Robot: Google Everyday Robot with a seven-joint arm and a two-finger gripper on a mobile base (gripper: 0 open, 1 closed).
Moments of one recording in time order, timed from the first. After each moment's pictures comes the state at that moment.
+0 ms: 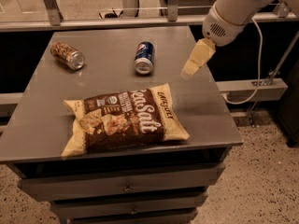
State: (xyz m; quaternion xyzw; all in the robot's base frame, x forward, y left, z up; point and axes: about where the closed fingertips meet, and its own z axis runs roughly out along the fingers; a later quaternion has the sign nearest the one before) arm 0.607 -0.159 0.925 -0.45 0.87 0.02 0.20
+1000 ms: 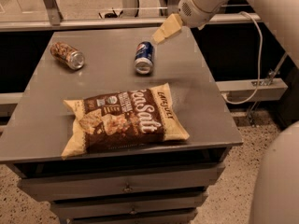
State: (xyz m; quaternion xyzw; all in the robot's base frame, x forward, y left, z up) arm 0.710 -0.105 0.938 -0.28 0.91 0.09 0.29
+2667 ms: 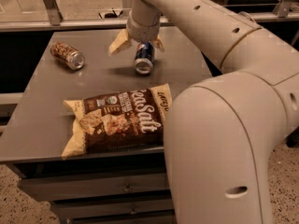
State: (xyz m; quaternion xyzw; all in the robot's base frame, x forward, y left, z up) arm 0.741 0.015 0.862 -0.13 0.97 0.09 0.17
